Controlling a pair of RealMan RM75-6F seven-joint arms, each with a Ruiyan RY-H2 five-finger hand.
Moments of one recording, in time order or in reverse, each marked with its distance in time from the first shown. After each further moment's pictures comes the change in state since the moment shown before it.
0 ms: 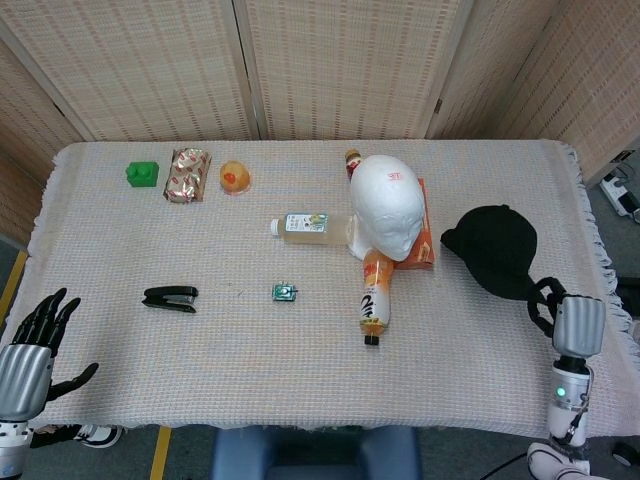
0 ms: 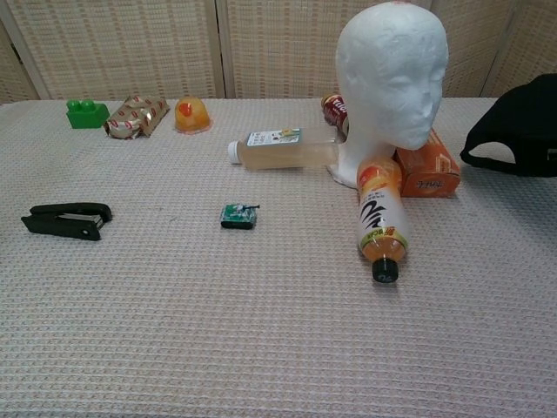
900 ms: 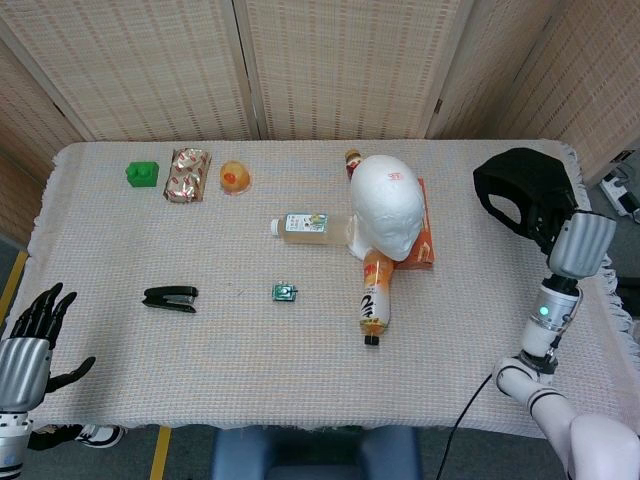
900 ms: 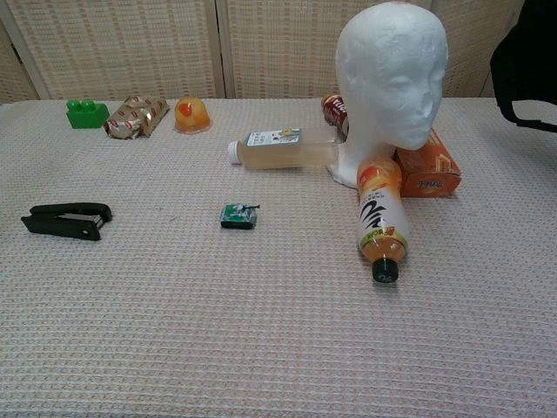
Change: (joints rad) left arm -0.016 -0.013 -0.026 0.023 -0.060 -0.043 0.005; right arm 0.338 0.112 0.232 -0.216 0.132 -0.023 -0.230
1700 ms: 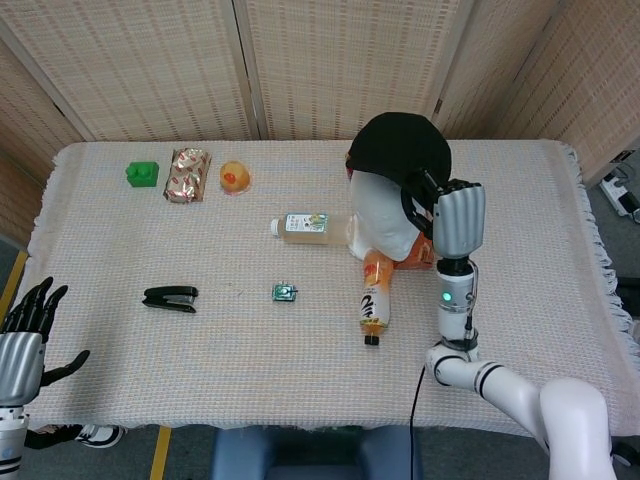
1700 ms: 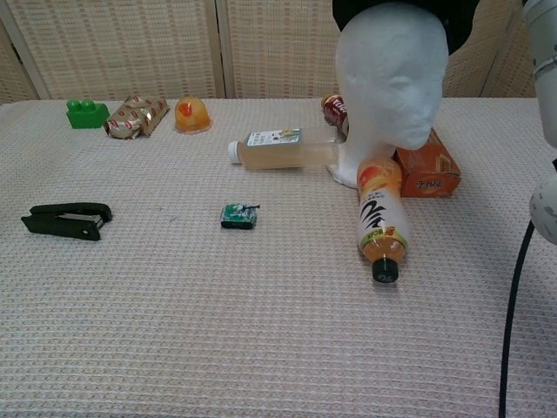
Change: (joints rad) left arm -0.005 -0.001 -0.023 0.003 -0.032 -0.002 -0.004; right arm 0.214 0.013 -0.059 -0.383 -0.164 0.101 -0.265
